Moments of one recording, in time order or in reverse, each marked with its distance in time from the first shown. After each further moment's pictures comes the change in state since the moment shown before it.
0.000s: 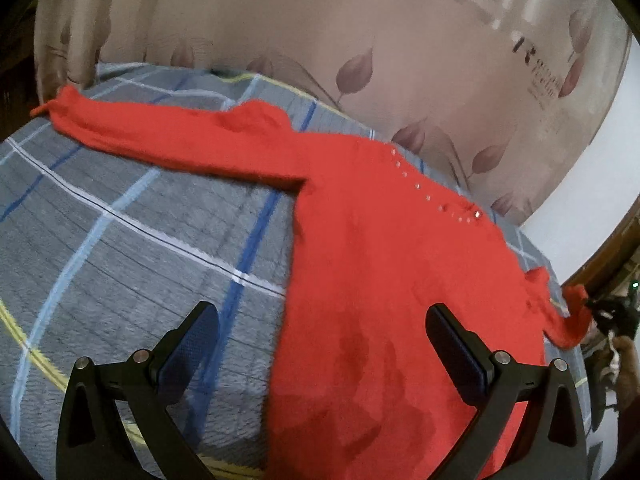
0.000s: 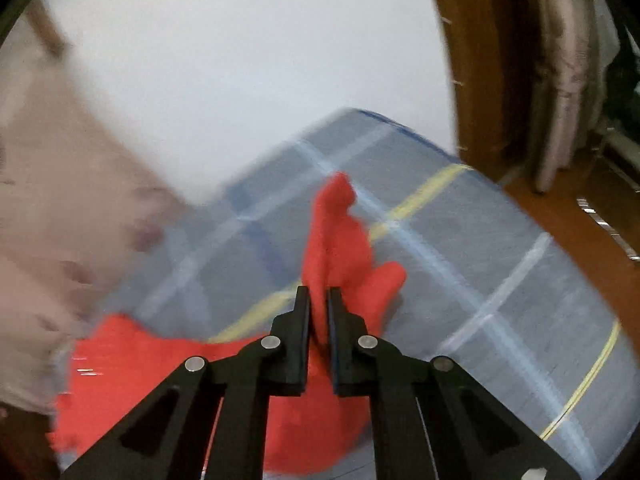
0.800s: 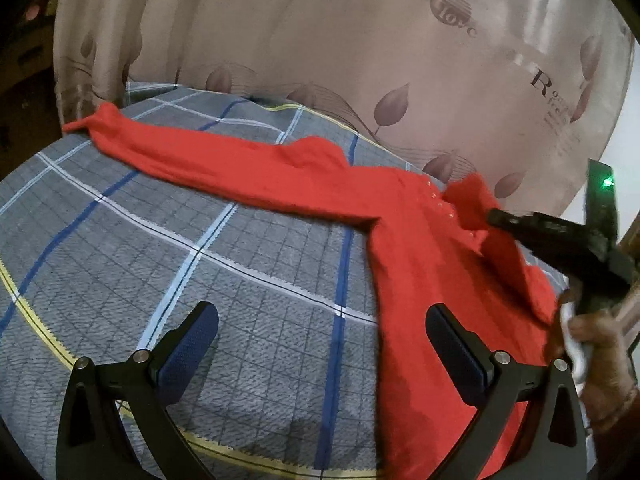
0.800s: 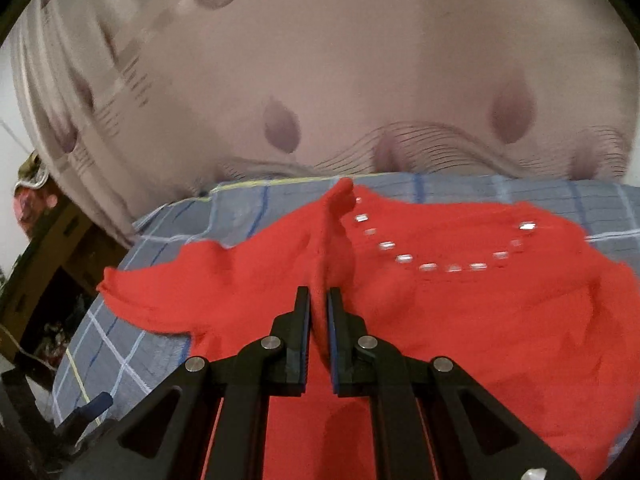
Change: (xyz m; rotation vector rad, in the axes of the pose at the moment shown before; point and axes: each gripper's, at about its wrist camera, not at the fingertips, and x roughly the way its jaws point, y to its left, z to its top) left arm -0.022 0.053 0.016 0.015 -0.051 0.038; right arm 0.085 0.375 -0.226 -0.641 0.148 0.411
